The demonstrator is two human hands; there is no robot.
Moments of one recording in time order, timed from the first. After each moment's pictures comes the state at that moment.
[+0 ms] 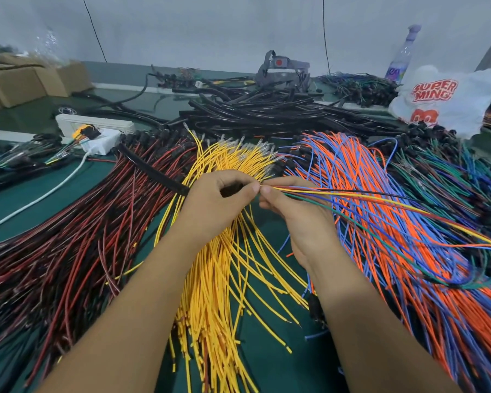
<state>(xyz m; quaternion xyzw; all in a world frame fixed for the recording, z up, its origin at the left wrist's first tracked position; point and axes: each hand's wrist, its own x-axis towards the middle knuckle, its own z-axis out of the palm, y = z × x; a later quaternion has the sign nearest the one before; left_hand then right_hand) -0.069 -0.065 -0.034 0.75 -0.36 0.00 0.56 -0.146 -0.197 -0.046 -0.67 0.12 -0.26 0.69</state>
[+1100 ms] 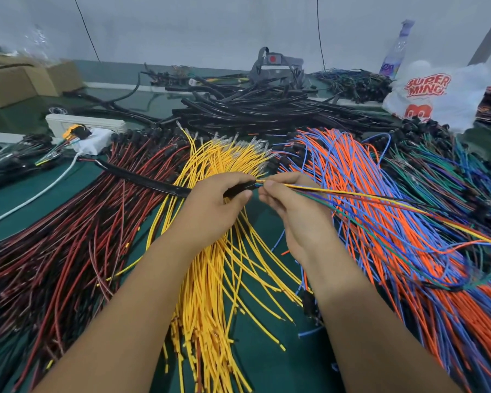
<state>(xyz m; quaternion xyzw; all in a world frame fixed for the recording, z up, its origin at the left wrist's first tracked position) -0.068 -0.070 -0.039 0.80 -0.40 0.03 0.44 -0.142 -0.199 -0.045 -0.57 0.12 -0.29 0.76</state>
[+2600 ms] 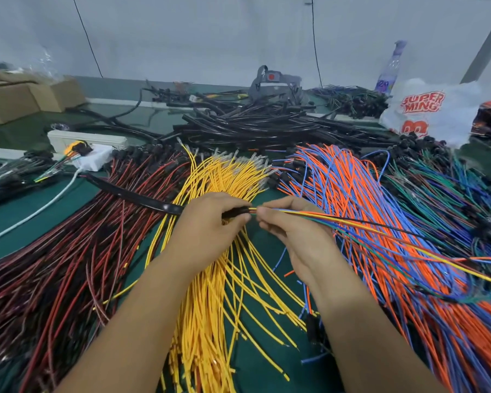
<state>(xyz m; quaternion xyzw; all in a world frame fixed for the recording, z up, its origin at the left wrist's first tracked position) -0.060 -0.066 -0.046 0.82 -0.41 0.11 0.38 -0.146 -0.204 -0.043 -0.62 0.15 -0.21 0.75</state>
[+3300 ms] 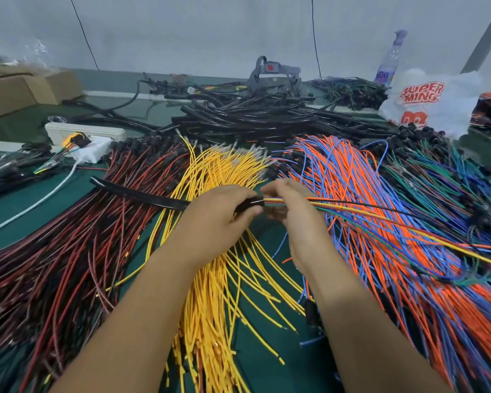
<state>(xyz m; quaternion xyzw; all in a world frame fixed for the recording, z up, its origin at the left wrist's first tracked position) -0.070 -0.069 -0.044 0.81 -0.47 0.11 0.33 -0.139 -0.198 -0.039 -0.66 0.18 -0.23 0.70</state>
